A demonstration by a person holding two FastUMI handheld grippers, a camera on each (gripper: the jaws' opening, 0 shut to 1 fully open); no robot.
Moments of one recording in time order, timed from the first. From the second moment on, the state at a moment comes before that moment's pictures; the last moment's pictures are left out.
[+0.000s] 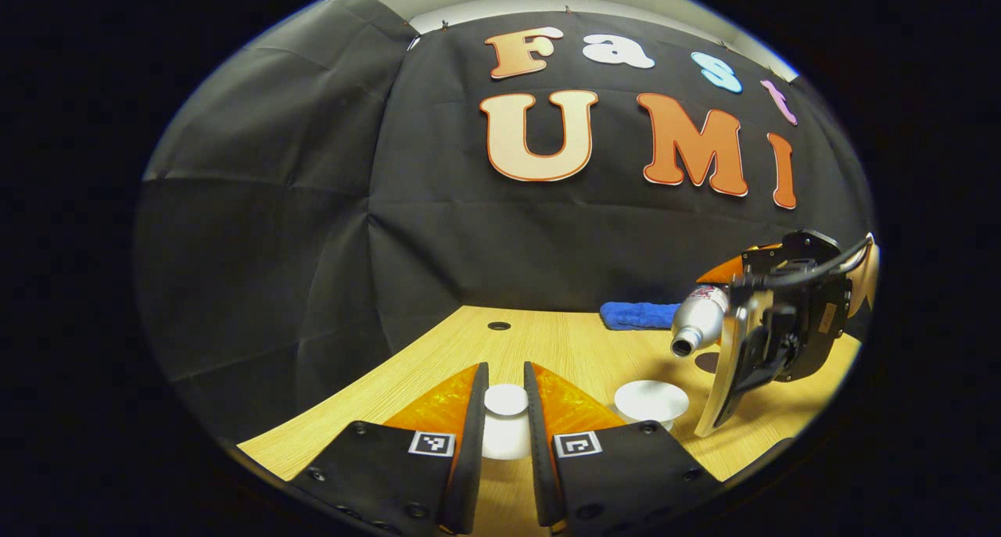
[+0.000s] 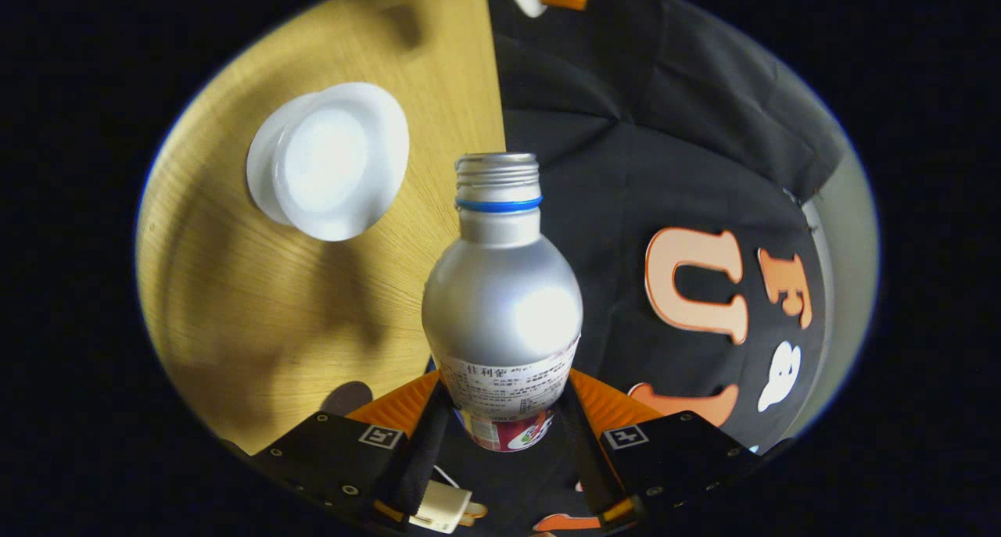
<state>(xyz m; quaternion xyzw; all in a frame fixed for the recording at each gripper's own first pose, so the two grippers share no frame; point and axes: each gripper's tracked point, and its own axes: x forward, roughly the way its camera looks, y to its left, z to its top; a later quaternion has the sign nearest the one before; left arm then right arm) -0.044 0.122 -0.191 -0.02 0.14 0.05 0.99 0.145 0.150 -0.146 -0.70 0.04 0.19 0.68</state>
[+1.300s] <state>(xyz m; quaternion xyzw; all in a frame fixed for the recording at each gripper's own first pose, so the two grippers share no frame) 0.009 -0.014 -0.176 -0.01 0.14 -0.06 0.99 0.111 0.090 -0.153 -0.14 0.21 0.17 0.95</state>
